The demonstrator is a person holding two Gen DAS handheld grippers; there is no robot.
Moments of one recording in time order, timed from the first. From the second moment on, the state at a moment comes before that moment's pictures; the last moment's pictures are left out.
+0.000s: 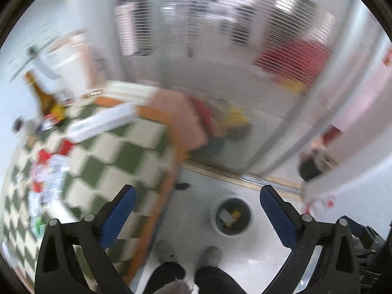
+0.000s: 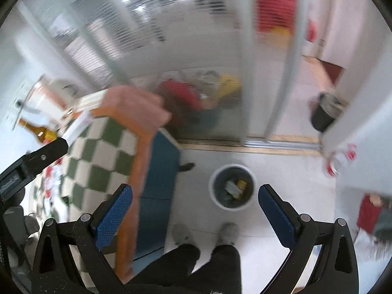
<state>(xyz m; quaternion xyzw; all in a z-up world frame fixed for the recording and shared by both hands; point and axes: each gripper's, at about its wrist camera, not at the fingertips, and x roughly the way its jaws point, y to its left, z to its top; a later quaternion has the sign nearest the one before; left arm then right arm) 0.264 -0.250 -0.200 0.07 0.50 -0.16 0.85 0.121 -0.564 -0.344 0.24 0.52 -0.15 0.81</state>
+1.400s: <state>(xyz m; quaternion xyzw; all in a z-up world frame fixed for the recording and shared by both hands) 0.288 0.223 -0.352 -0.15 0.61 0.19 0.76 0.362 -0.236 -0.487 0.13 0.66 0.10 0.74</state>
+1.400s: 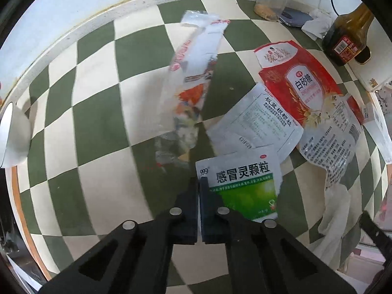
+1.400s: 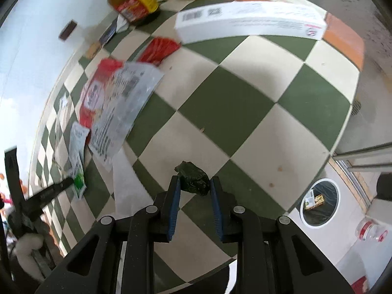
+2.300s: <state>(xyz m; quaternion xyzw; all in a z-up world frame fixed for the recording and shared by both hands) 0.314 0.080 -0.182 -0.08 0.48 0.07 0.87 0.331 -0.349 -0.411 0.24 0.55 0.07 0.79</state>
